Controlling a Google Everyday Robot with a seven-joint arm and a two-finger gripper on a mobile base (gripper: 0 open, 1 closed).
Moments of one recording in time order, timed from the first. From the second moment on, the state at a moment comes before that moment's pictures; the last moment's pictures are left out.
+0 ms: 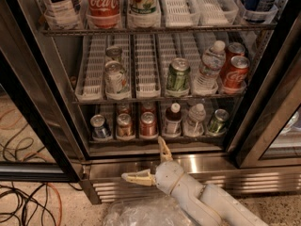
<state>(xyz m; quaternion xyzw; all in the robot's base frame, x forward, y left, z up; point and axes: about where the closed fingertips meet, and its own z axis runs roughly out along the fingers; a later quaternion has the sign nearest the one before) 0.499 0.016 0.630 -0.29 0.63 0.29 0.66</state>
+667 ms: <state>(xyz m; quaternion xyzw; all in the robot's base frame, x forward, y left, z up) 0.493 0.052 0.599 -0.30 0.61 0.31 0.67</state>
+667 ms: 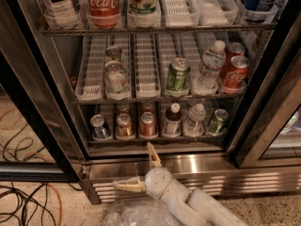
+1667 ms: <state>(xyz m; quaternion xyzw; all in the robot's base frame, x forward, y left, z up) 0.492 0.092 0.572 -0.31 0.60 0.31 0.67</state>
